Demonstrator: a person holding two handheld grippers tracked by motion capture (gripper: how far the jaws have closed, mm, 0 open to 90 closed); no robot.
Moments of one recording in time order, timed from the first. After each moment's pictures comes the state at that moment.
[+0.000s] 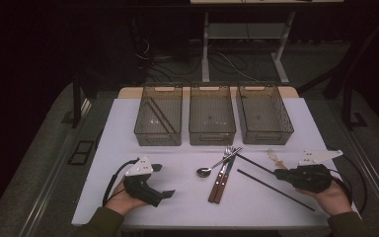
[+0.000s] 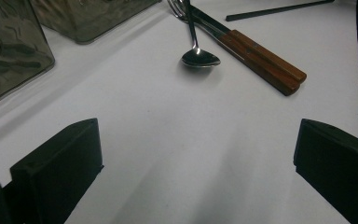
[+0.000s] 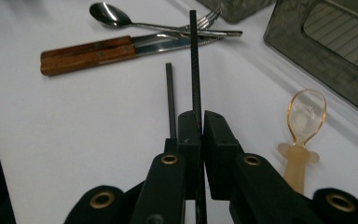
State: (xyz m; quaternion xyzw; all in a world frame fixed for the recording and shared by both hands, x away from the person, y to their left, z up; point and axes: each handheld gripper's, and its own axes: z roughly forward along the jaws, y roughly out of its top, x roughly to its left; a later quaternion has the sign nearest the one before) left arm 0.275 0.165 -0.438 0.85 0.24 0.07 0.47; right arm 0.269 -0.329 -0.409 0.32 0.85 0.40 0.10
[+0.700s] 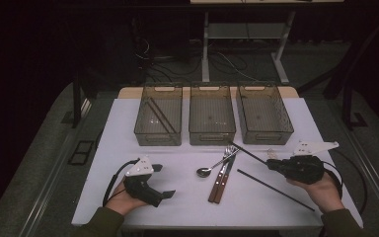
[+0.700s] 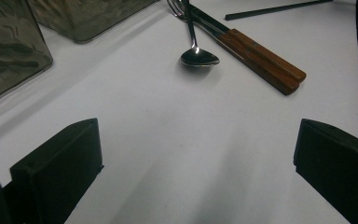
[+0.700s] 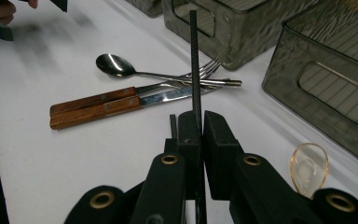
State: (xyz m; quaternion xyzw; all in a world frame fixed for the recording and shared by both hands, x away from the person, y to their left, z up) left arm 0.275 0.165 -0.439 0.85 0.24 0.07 0.47; right arm 0.281 -0.308 -0.391 0.33 0.83 0.44 0.11
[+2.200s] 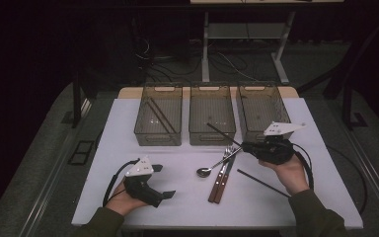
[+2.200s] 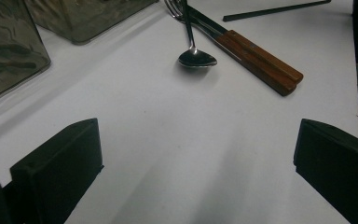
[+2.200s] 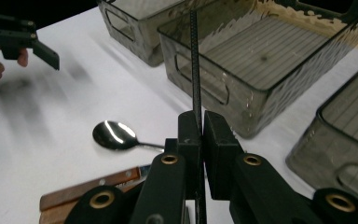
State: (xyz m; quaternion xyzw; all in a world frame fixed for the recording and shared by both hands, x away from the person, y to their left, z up) left arm 0.274 0.164 -0.439 0.84 0.24 0.06 0.48; right arm 0.324 -0.241 -0.373 0.35 0.81 0.46 0.11
